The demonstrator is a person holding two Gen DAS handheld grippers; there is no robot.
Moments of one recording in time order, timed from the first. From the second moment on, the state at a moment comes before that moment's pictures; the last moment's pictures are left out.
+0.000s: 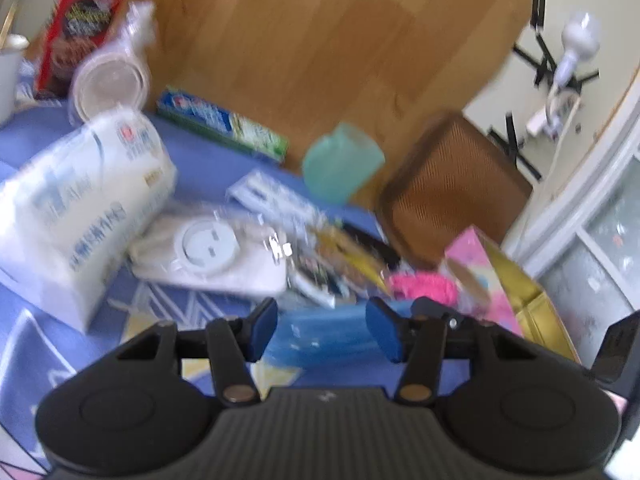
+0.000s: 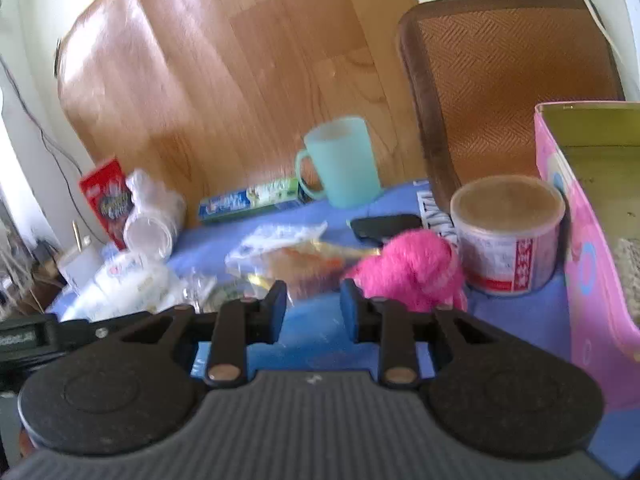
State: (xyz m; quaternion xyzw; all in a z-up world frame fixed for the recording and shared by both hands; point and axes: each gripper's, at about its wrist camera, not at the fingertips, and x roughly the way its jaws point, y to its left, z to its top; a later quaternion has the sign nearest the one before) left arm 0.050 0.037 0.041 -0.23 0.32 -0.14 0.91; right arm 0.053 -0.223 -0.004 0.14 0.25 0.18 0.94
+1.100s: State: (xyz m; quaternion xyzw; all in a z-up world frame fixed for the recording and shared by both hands) left arm 0.058 0.003 0.029 -0.21 0.37 -0.23 0.87; right arm -0.002 -0.236 -0.028 0.21 0.28 0.17 0.92
